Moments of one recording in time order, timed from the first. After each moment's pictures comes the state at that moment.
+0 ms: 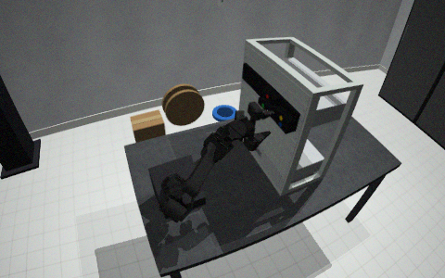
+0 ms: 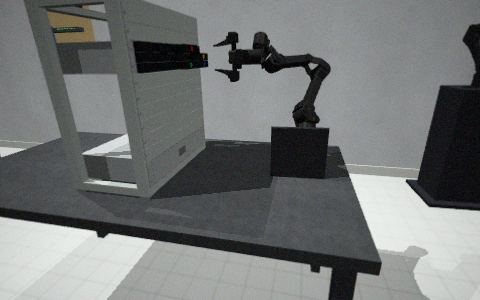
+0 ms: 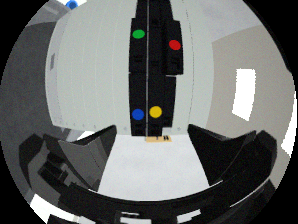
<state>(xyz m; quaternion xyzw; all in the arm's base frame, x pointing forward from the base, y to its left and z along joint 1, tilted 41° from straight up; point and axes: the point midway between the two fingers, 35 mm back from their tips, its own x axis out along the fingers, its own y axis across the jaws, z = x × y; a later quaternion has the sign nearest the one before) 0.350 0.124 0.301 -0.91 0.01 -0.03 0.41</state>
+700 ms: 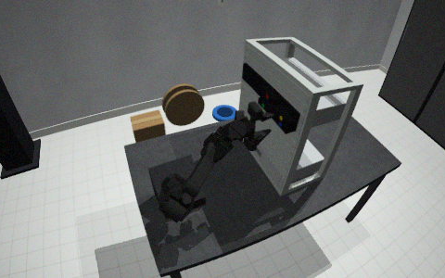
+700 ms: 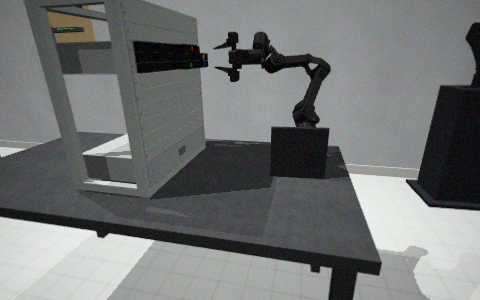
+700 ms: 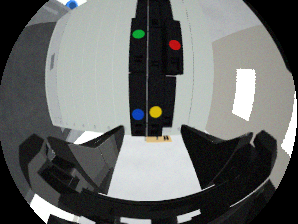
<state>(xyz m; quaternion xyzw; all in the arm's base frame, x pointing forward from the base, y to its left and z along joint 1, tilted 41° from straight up) 0.350 0.124 0.301 -0.91 0.01 -0.03 0.41</state>
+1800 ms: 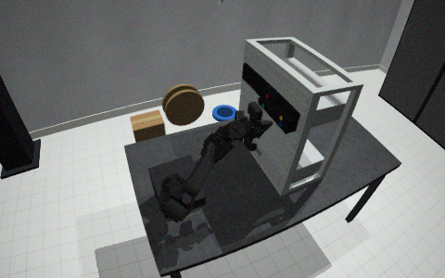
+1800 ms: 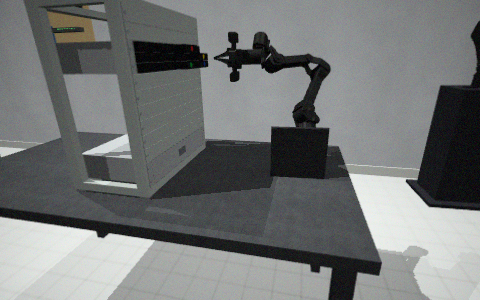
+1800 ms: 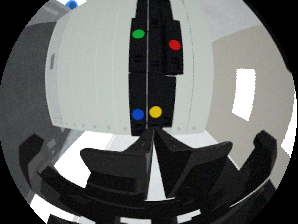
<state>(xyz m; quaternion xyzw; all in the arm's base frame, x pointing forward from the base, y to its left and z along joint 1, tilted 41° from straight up) 0.350 0.124 0.301 -0.91 0.01 -0.03 0.41</state>
